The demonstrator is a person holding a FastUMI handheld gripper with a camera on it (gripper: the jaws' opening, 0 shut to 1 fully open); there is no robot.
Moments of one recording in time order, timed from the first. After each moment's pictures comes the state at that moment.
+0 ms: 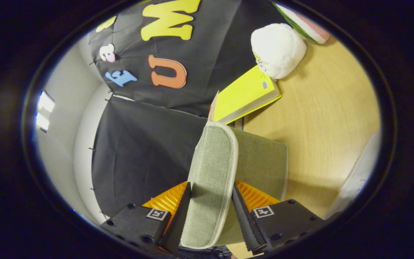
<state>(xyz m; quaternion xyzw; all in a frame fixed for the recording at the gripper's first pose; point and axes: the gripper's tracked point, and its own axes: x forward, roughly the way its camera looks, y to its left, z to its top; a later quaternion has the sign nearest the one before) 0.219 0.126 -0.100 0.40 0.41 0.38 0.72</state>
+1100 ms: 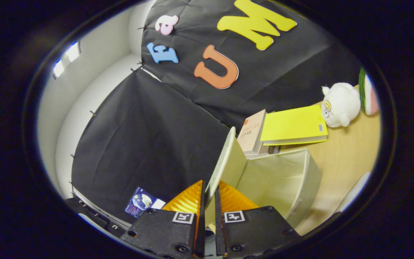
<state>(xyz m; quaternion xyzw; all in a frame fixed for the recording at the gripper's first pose) 0.178 0.246 0.058 0.25 0.33 0.42 0.81</state>
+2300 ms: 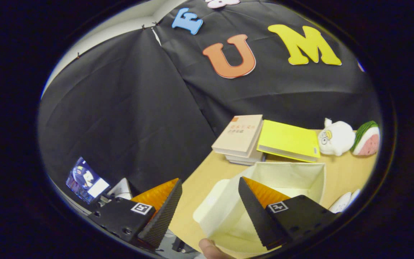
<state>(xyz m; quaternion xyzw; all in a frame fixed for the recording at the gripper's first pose) 0.184 0.315 0.000 0.02 0.34 0.26 0.90</state>
